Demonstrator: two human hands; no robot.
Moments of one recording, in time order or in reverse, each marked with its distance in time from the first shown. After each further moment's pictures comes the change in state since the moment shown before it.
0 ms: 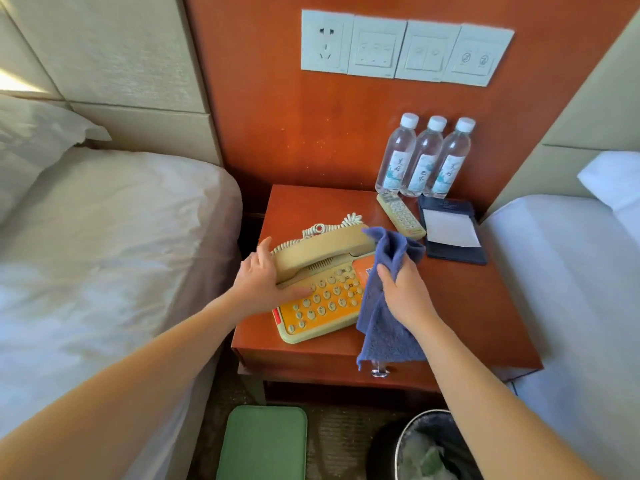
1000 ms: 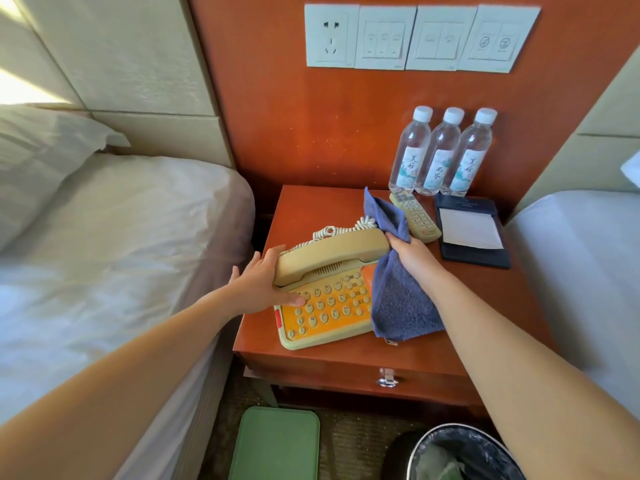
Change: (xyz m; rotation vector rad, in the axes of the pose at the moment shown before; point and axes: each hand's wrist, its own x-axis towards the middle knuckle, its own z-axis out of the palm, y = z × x) left_hand 0.011 -0.014 -0.004 0.033 -0.097 0.010; right_hand 0.060 -0.023 -0.022 0.470 -0.183 0.250
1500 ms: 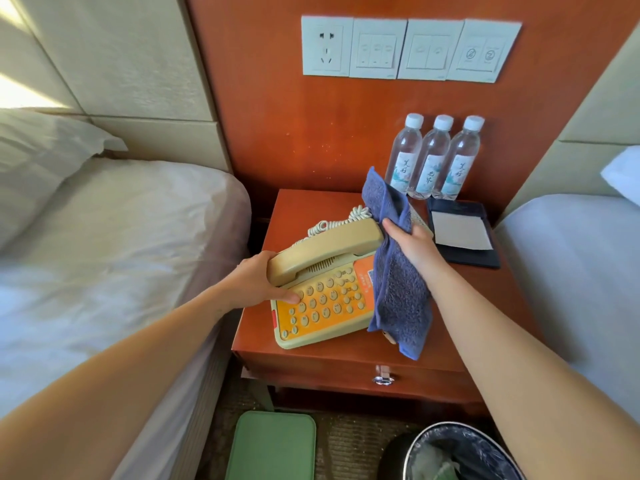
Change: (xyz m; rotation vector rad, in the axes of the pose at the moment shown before) left_hand -0.009 0.003 -0.018 -0.142 -0.052 0.032; right_hand -0.024 -0.021 -0.006 0.050 0.069 -0.172
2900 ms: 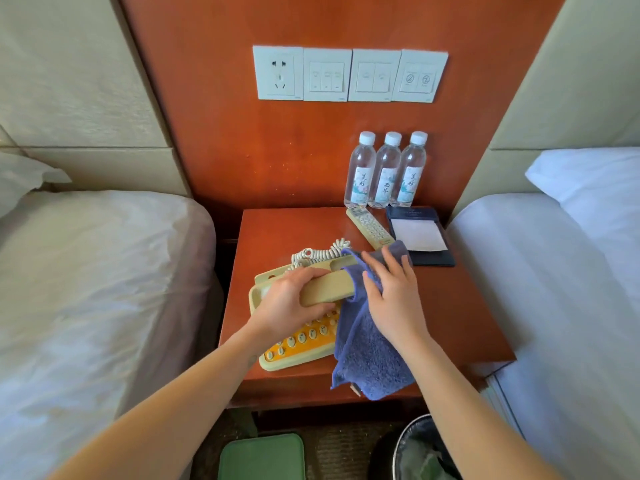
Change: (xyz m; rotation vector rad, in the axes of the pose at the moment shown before) left_hand -0.001 0.063 0.055 -0.005 0.270 0.578; right_hand -0.066 0.044 0.007 -0.709 0.270 -0.288
